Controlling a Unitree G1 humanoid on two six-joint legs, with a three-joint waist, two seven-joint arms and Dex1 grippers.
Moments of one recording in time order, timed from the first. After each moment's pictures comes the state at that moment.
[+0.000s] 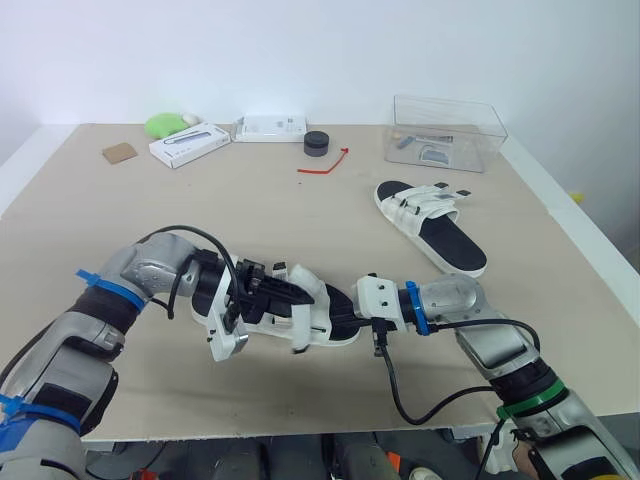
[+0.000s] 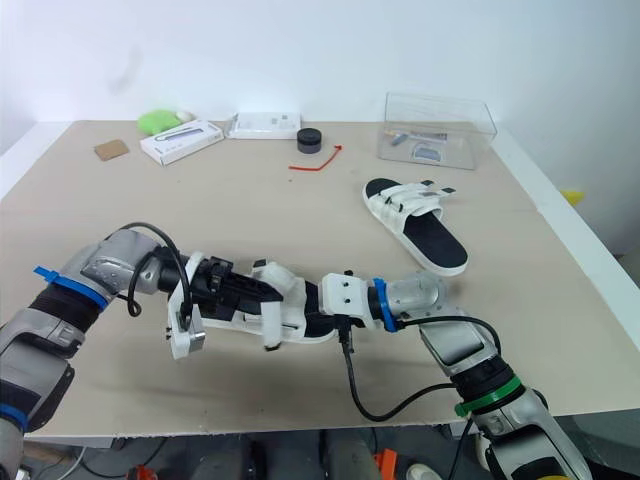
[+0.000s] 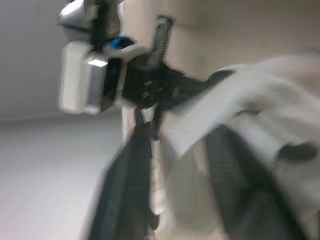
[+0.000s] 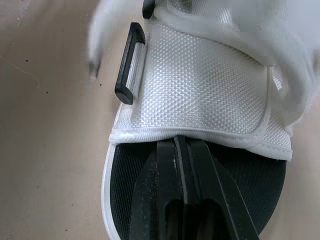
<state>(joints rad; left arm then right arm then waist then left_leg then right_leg) -0.88 0.74 -0.50 0.54 0.17 -1.44 -0.80 -0.48 -0.60 0.38 -0.07 0.09 0.13 1.15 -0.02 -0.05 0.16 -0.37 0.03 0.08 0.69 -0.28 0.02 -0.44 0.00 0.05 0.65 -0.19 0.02</state>
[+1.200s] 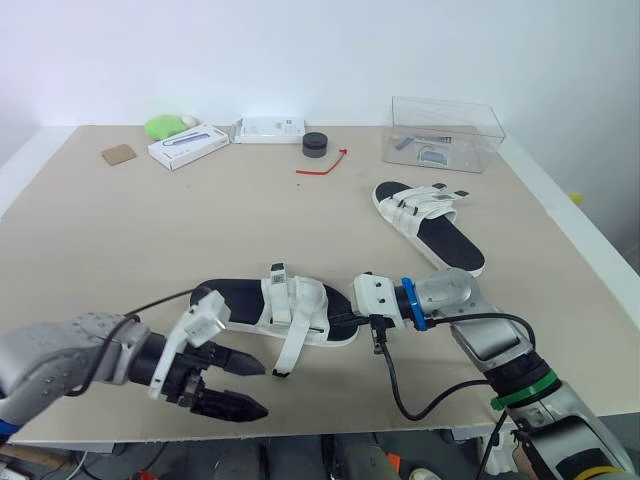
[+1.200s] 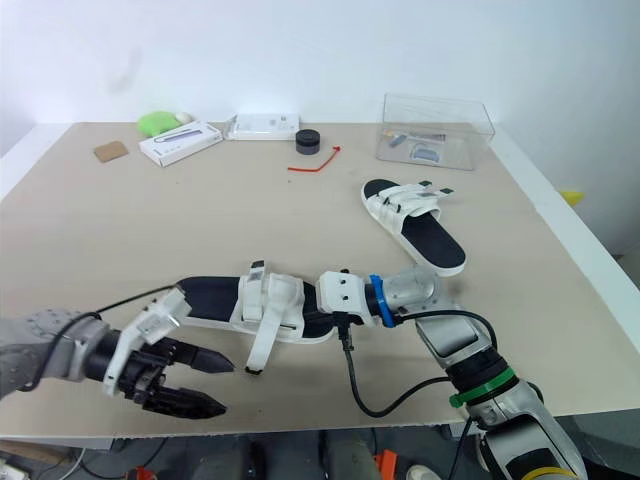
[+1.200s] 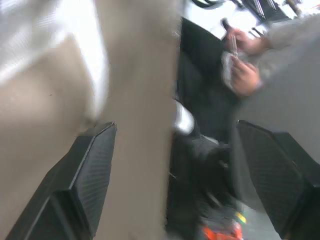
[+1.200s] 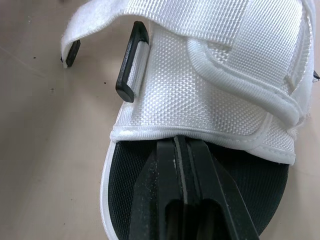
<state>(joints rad) -0.19 1.11 -0.26 -0.46 -1.08 0.79 -0.94 -0.52 -0.58 0.39 -0.01 0.09 0.11 1.20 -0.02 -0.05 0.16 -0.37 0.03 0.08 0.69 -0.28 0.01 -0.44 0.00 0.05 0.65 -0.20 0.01</state>
